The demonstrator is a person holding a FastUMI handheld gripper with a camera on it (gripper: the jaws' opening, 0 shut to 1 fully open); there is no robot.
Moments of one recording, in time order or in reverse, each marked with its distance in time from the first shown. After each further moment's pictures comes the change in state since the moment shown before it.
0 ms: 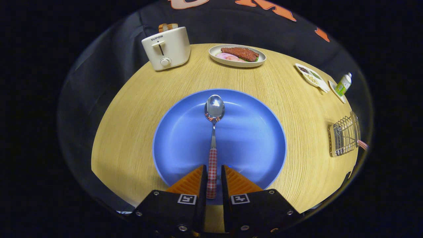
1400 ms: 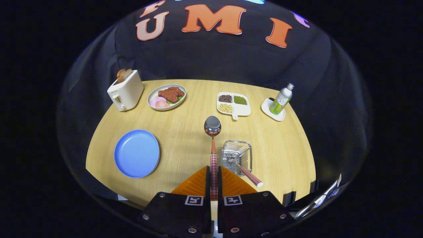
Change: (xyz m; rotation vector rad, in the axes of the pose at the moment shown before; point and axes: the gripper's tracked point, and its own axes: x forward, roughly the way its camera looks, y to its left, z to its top) arm -0.163 -0.270 0.054 0.064 -0.106 -0.168
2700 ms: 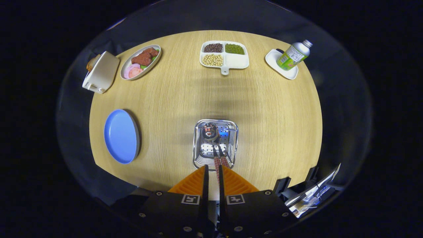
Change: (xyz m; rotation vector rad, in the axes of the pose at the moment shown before) arm 0.054 -0.034 -0.005 0.070 0.490 0.088
